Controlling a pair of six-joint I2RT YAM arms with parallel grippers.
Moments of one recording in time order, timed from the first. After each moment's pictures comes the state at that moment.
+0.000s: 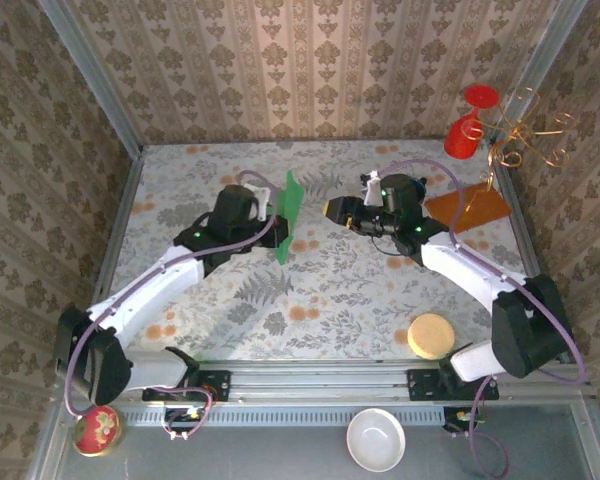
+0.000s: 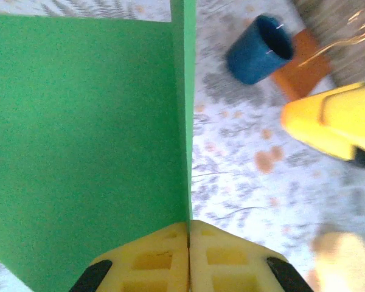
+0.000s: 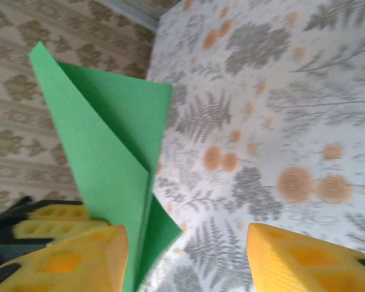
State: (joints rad) left arm -0.65 1.30 1.03 -0.40 0.17 -0.42; right arm 0.41 1.42 0.95 -0.01 -0.45 0.77
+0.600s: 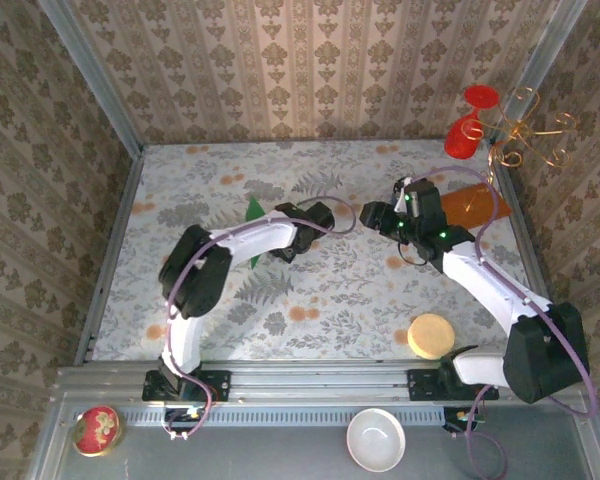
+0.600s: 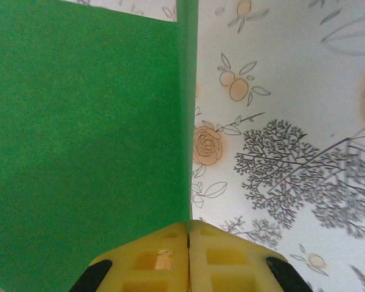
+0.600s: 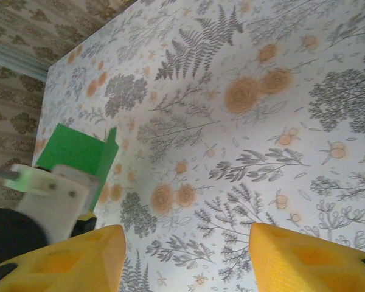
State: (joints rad) left arm -0.84 2.03 1.49 -1.03 -0.71 -0.28; right arm 0.29 1.29 0.89 -0.23 -0.22 0.68
